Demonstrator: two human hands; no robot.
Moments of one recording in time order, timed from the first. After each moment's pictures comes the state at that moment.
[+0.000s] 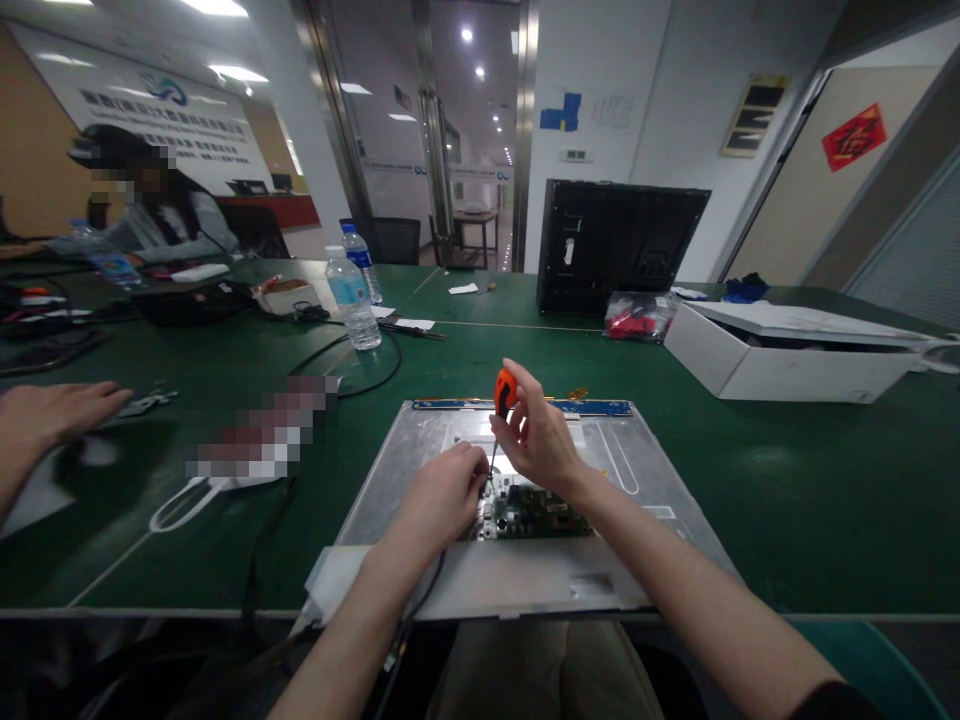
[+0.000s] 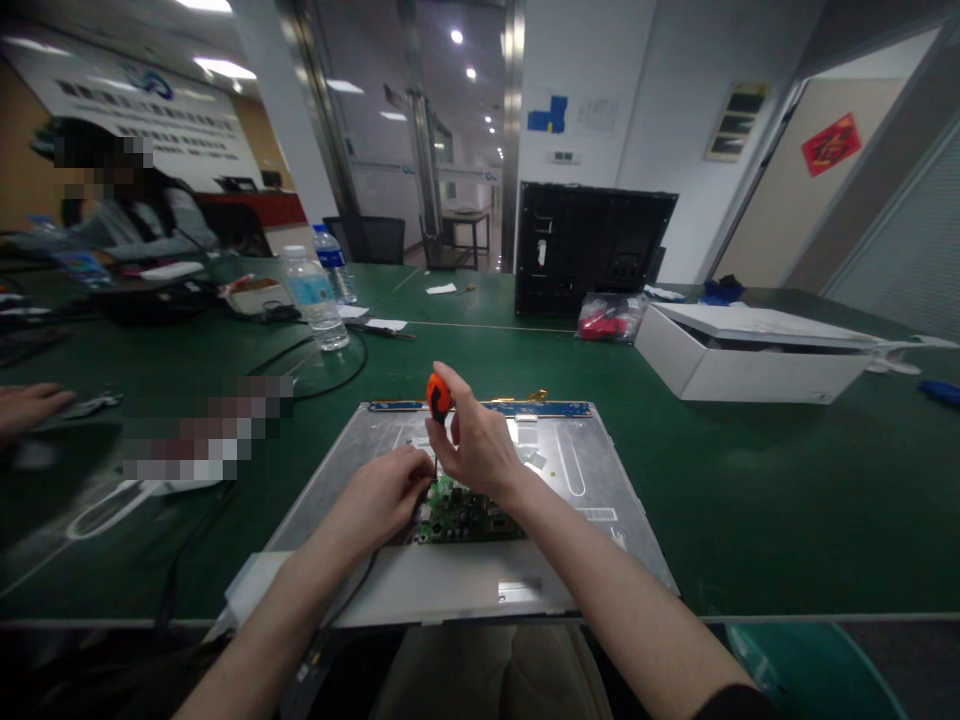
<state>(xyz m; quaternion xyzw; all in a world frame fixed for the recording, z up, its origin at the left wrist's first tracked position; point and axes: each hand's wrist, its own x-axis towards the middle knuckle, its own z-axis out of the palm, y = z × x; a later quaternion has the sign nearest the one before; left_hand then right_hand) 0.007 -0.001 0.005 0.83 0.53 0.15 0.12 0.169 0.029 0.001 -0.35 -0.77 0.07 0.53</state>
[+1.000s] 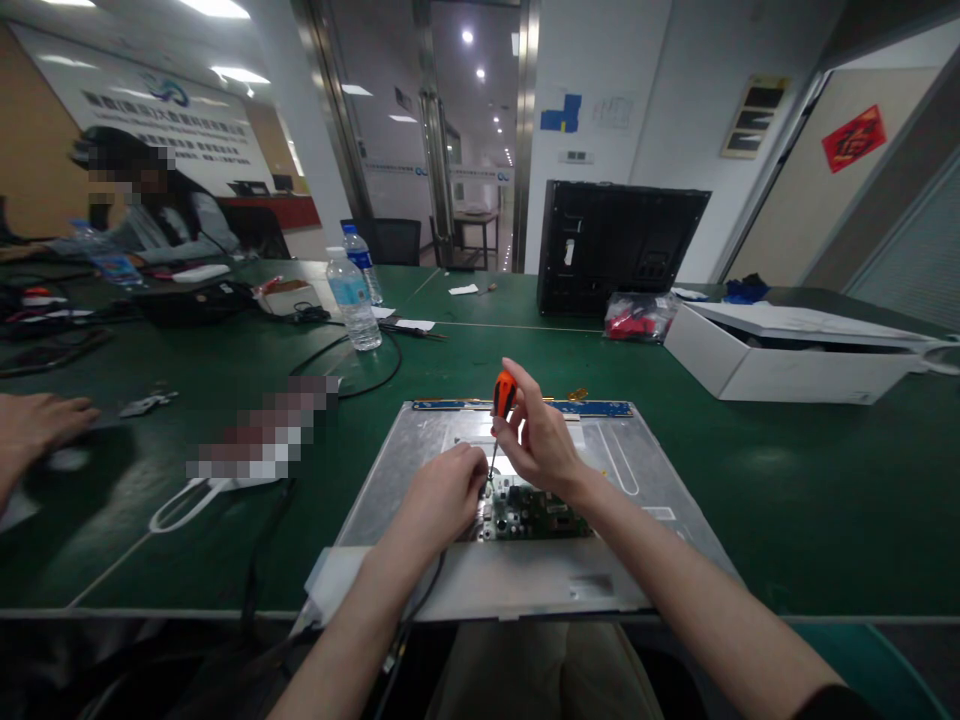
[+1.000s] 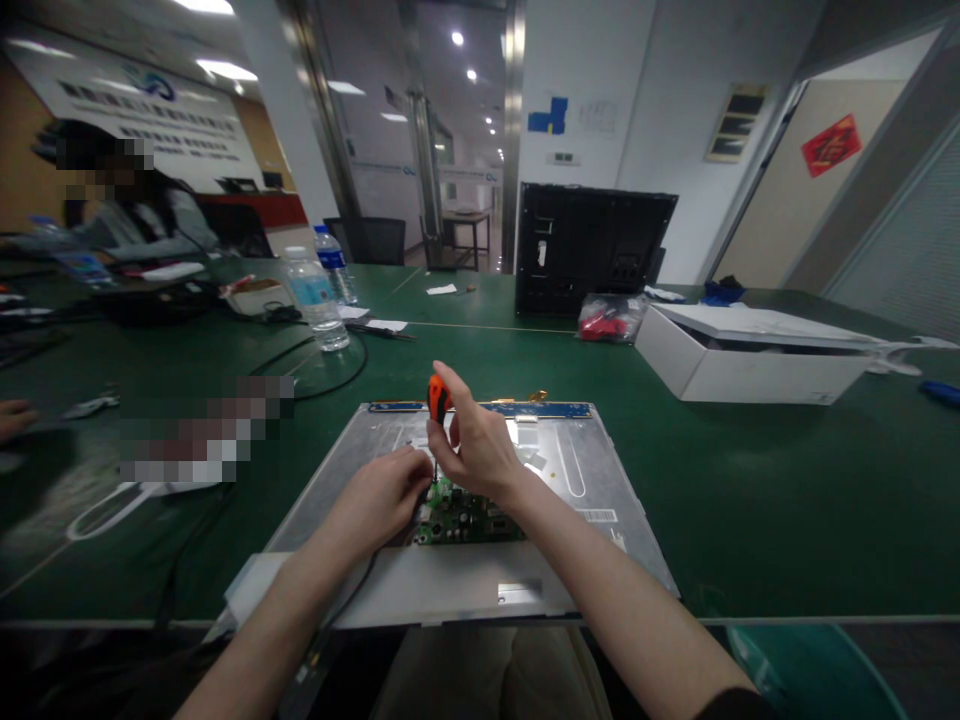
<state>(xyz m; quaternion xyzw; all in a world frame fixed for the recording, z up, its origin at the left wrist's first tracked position) 0.007 0.000 0.001 0.83 0.53 0.15 0.11 0.171 0.027 0.002 -0.34 -0.78 0.10 0.52</state>
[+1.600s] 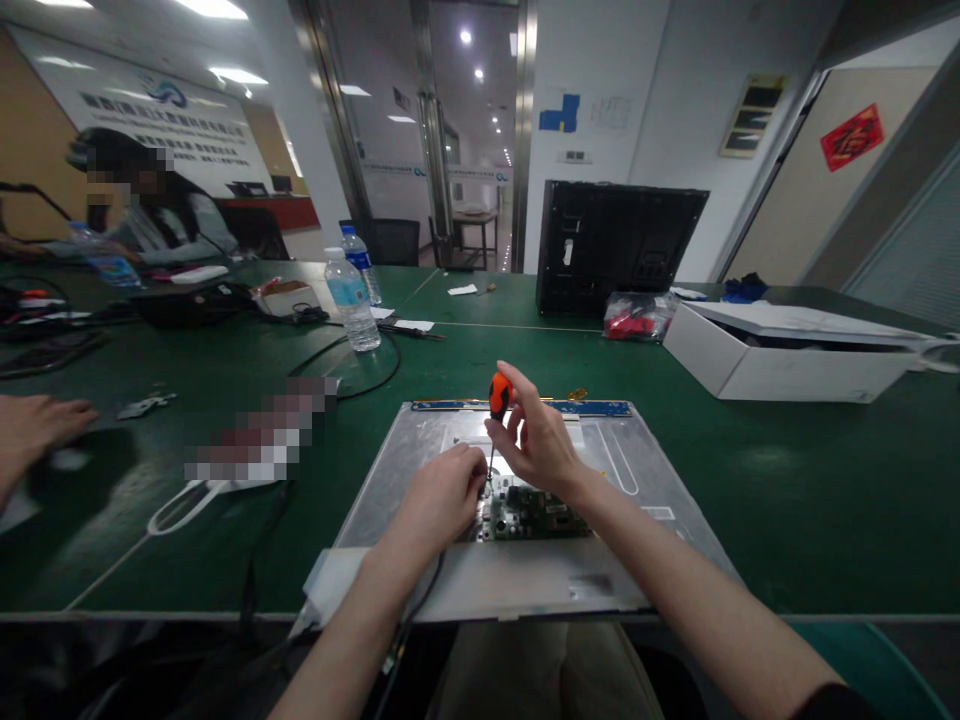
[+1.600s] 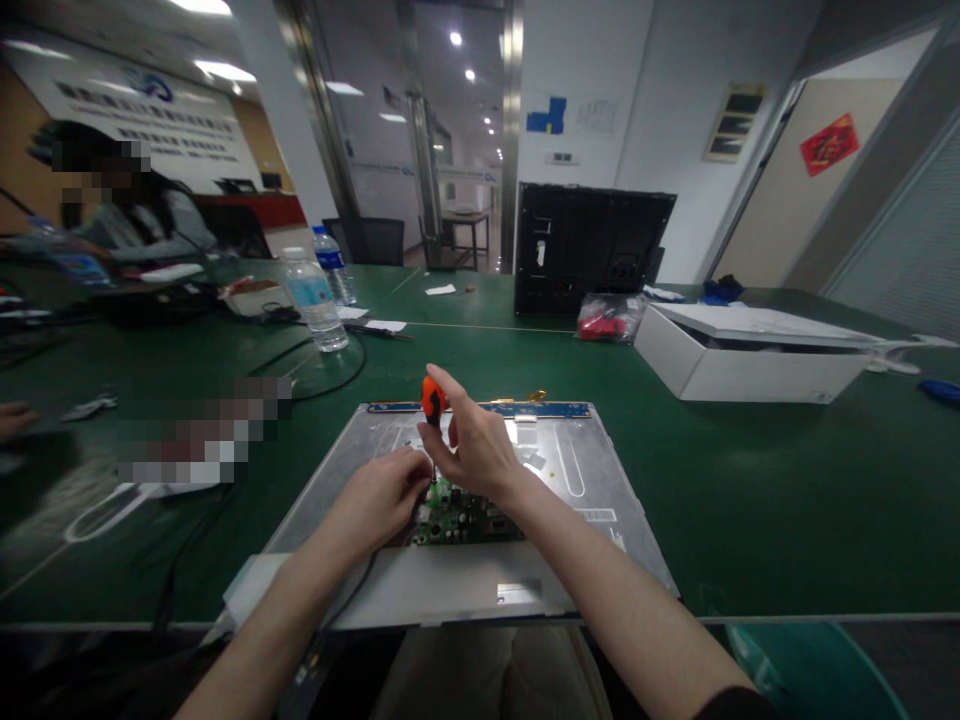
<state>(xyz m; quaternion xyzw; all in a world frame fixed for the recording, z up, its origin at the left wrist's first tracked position) 0.007 0.001 0.000 0.83 0.53 0.15 0.11 0.172 0.029 0.001 -0.34 -0.79 0.08 0.51</state>
